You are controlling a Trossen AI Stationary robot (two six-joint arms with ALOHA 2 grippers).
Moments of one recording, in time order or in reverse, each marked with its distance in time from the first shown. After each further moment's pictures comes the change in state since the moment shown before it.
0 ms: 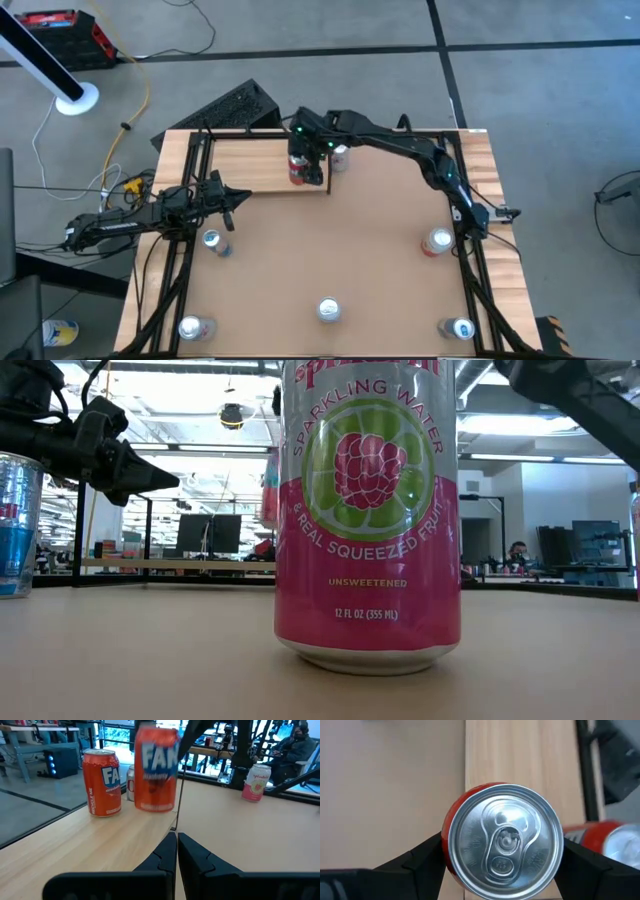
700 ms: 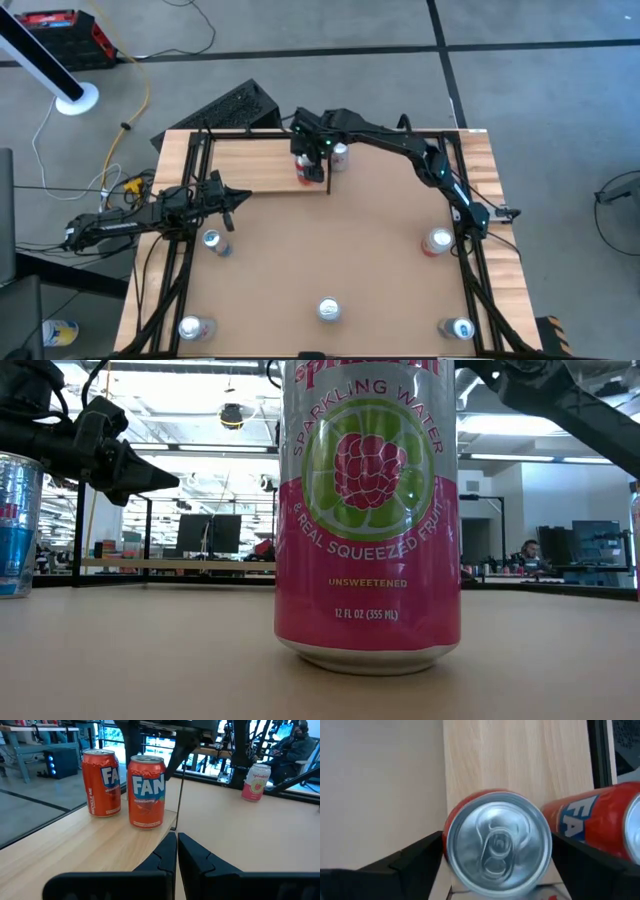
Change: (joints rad) left arm 0.000 0.000 0.000 -0.001 0.000 0.004; right arm -0.035 0.064 0.001 -0.047 0.021 0.013
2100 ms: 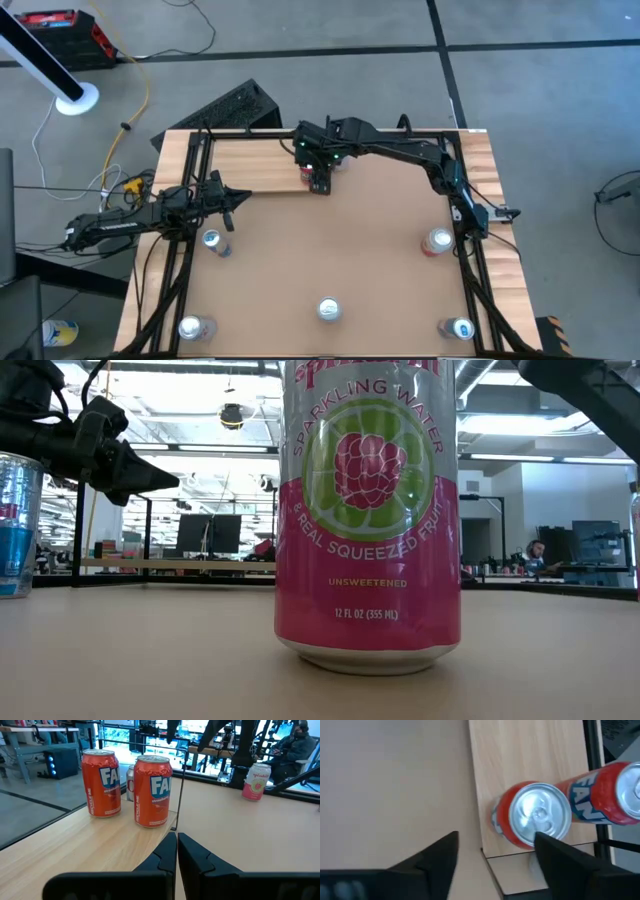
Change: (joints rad) left arm 0.000 0.000 0.000 0.000 0.000 0.004; right arm 0.136 -0.124 -0.006 -0.124 0.132 0.139
